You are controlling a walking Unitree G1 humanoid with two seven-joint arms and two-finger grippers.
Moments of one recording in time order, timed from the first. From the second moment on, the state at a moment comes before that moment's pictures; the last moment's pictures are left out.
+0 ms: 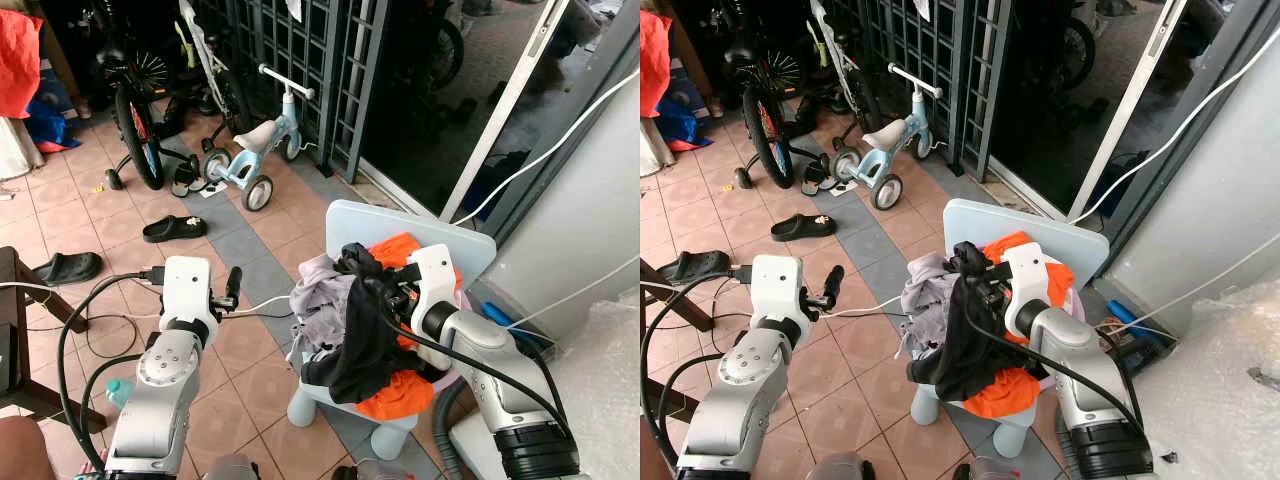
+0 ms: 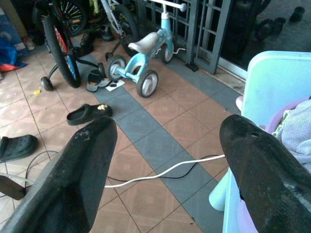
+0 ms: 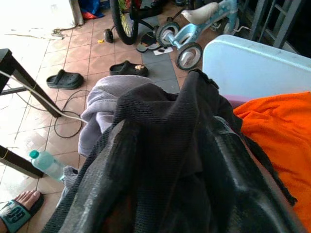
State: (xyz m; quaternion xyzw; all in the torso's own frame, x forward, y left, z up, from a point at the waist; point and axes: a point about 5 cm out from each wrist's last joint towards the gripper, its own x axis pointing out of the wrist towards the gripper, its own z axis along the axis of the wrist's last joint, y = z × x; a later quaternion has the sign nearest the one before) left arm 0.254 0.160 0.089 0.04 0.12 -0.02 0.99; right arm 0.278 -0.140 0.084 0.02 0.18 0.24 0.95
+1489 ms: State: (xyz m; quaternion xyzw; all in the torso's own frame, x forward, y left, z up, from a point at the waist) left arm 0.253 0.158 0.085 0.03 0.13 -0.02 0.99; right arm 0.274 -0.128 0.076 0.17 0.23 0.22 0.93
